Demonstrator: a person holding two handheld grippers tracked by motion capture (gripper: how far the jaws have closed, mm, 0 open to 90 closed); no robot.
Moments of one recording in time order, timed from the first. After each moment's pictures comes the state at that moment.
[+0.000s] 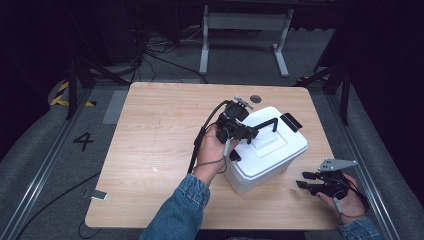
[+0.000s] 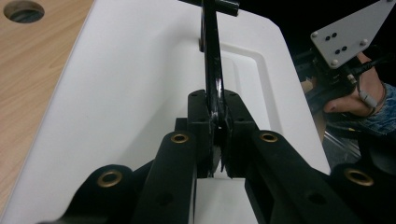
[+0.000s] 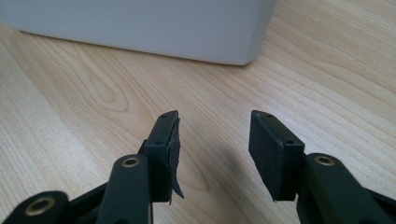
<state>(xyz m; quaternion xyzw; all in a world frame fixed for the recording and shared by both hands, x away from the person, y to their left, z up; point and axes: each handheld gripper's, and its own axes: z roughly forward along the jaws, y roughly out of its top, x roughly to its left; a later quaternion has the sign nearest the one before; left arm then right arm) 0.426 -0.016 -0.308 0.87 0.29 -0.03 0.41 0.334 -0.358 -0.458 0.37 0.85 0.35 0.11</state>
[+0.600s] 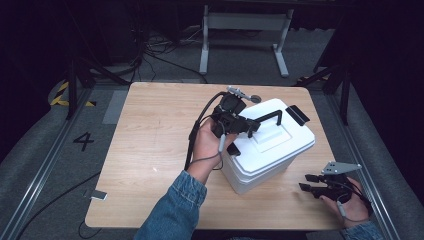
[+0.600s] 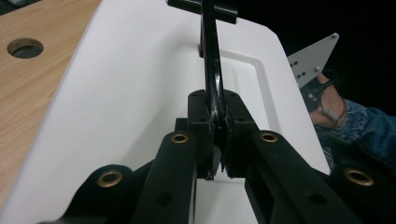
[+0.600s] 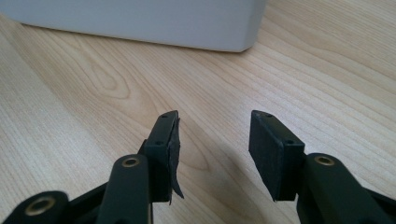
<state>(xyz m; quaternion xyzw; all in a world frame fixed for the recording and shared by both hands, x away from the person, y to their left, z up) 0.418 0.002 -0.274 0.85 0.27 -0.03 0.45 0.324 -0.364 -0.458 0.38 0.85 0.35 0.12</state>
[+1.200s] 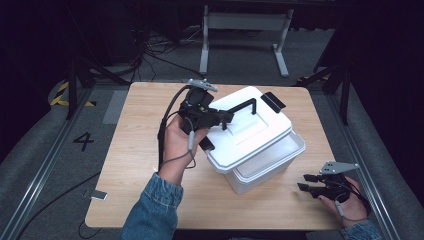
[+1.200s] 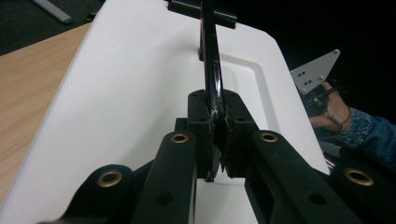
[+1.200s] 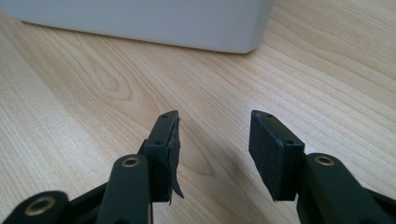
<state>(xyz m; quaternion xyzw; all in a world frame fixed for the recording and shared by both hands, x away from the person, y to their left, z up) 0.403 0.074 -0.250 0.83 0.31 0.01 0.47 0.326 -0.360 -0.459 0.38 0.85 0.34 0.11</state>
